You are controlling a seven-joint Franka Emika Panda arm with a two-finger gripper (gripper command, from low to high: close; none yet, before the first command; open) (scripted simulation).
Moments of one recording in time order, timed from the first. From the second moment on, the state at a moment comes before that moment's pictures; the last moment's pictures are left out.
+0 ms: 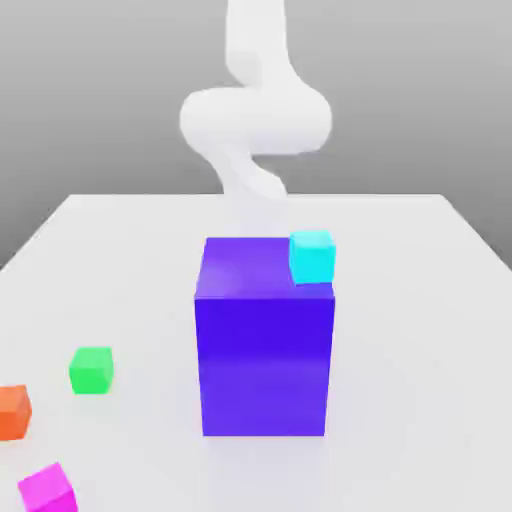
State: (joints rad) arm -0.02 -0.71 -0.01 -2.29 0.00 2.32 0.83
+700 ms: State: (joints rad) arm -0.21 0.06 -0.12 -2.25 0.05 2.53 1.08
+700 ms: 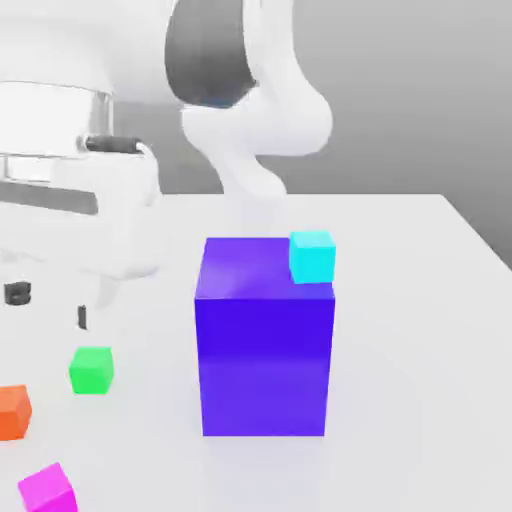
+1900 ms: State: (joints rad) arm -0.41 0.05 -0.24 -2.60 -0.04 2.66 0.83
